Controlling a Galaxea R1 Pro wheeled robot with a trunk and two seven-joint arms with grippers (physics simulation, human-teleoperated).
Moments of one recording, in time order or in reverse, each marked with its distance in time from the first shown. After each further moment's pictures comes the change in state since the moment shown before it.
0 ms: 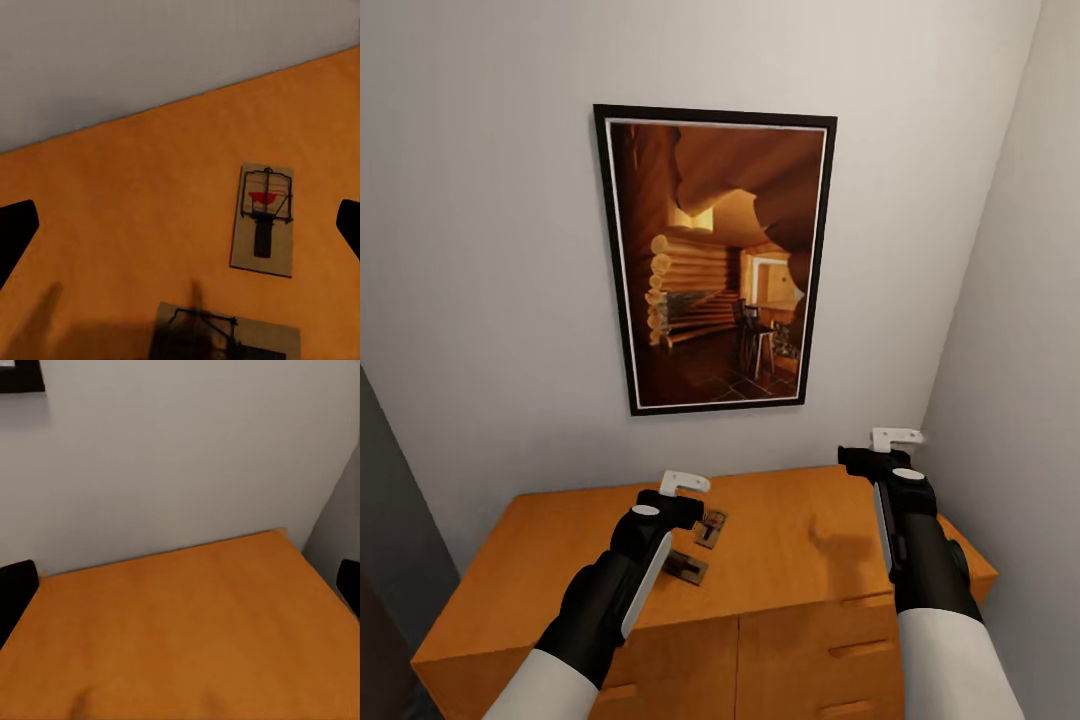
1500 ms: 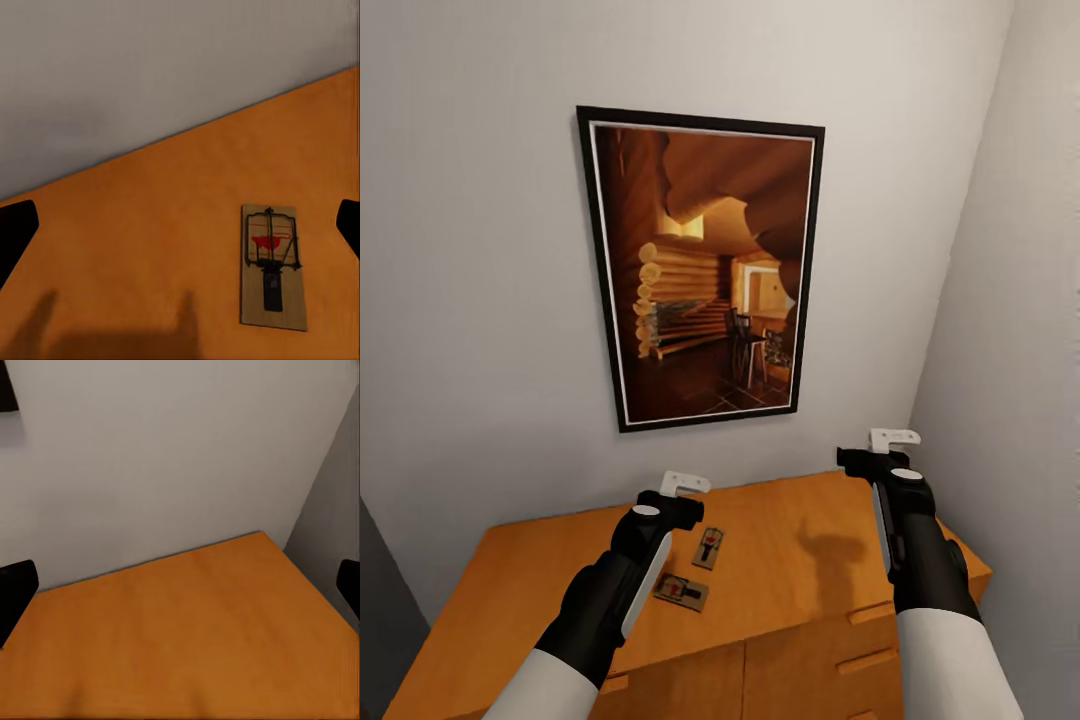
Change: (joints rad) left arm 0.000 0.000 -0.002 0.001 0.001 0.006 -0.001; right arm 0.000 0.000 0.005 0.006 0.000 0.011 -0.003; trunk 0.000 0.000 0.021
